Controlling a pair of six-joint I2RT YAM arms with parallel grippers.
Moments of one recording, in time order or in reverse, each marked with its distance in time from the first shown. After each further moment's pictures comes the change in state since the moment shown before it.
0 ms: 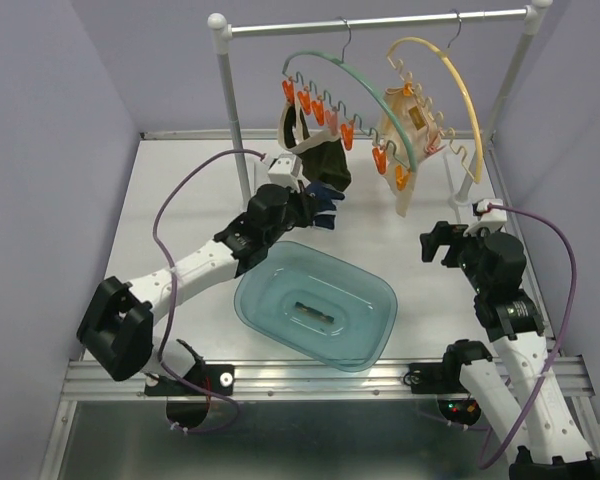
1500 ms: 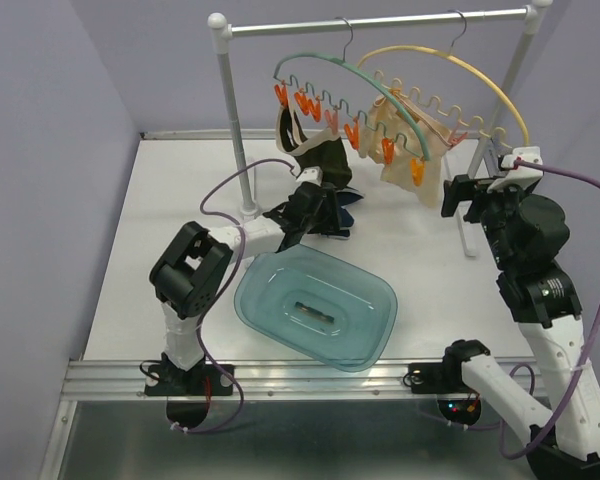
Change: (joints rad) left arm 0.026 0.417 0.163 -0.070 0.053 -0.144; right arm 0.133 0.196 0.505 -0.037 0.186 -0.220
